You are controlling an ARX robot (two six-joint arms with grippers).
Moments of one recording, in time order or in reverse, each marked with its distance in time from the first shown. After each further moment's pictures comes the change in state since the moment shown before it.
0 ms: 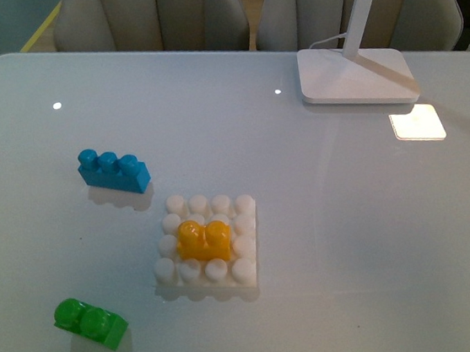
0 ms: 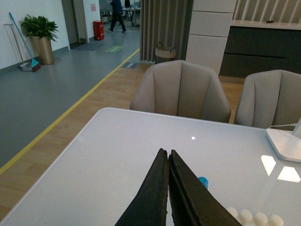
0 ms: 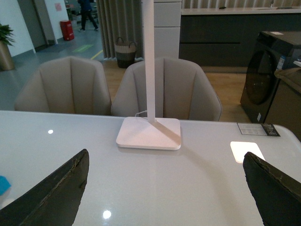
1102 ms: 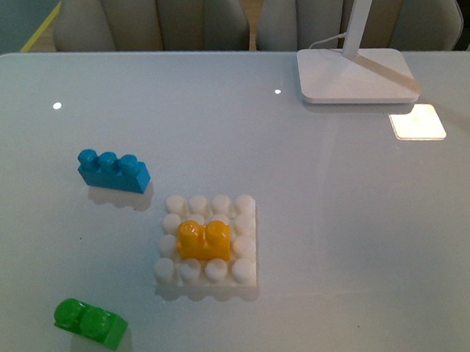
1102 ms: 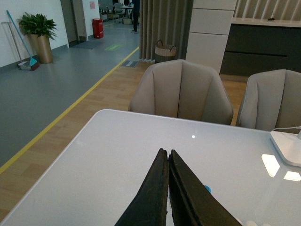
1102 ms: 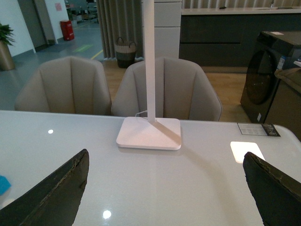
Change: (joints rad) left arm 0.000 0.484 0.000 0.483 0.000 0.000; right arm 0.000 0.000 0.000 0.000 0.000 0.000
